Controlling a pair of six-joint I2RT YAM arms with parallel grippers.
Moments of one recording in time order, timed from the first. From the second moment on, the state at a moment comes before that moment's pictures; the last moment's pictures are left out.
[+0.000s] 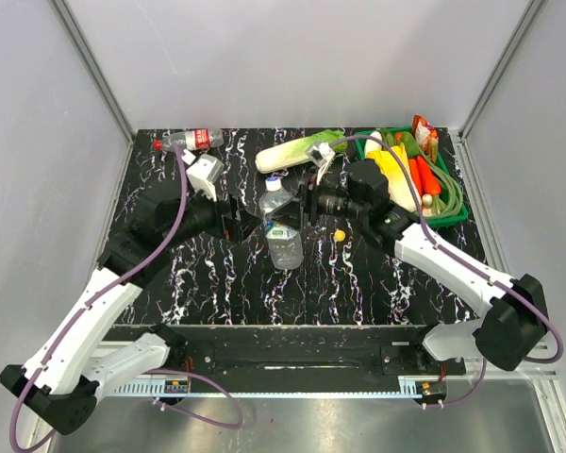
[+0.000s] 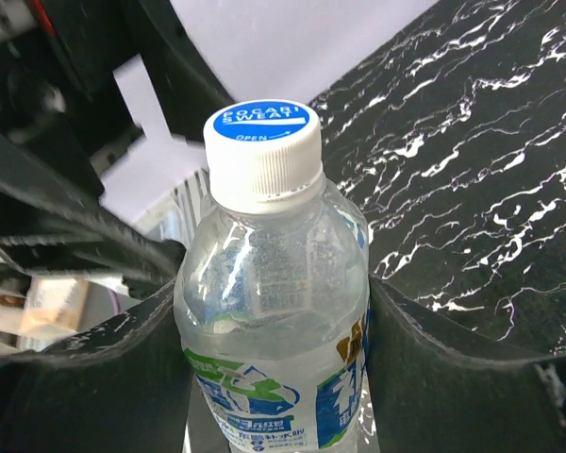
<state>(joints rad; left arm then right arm) -0.54 0.92 1.13 -0.56 0.19 -0.27 0.70 1.34 1.09 0.12 -0.58 0.43</state>
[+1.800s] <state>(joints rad) -0.58 1.13 0.86 0.26 0.81 -0.64 0.50 1.32 0.95 0.75 -0.71 1.04</state>
